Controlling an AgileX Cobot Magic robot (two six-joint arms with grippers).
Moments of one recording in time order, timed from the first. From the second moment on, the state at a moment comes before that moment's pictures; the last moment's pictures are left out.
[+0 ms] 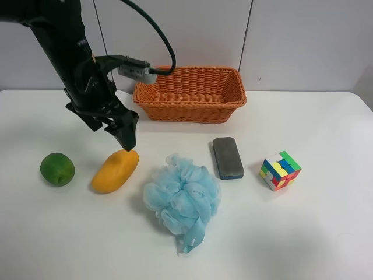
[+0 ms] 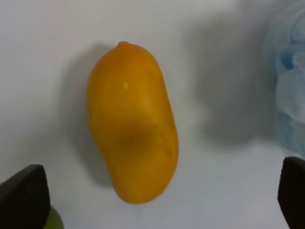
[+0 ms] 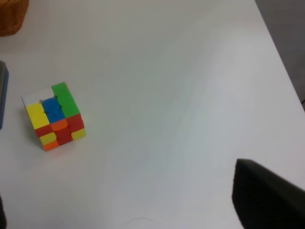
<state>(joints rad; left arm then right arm) -0.44 1.80 -1.31 -0.13 1.00 0.27 -0.03 0.00 -0.48 0.01 1.06 0.00</state>
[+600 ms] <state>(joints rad) -0.44 1.88 -1.10 -0.18 0.70 0.27 -0.03 0.00 -0.48 0.01 1.06 0.00</state>
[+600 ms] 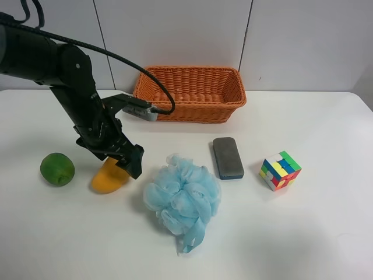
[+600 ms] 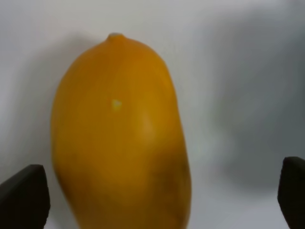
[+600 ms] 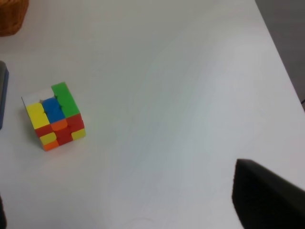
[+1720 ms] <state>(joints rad) -0.44 1.96 -1.10 -0.17 0.62 0.29 -0.03 0.00 -0.48 0.01 1.06 0.00</state>
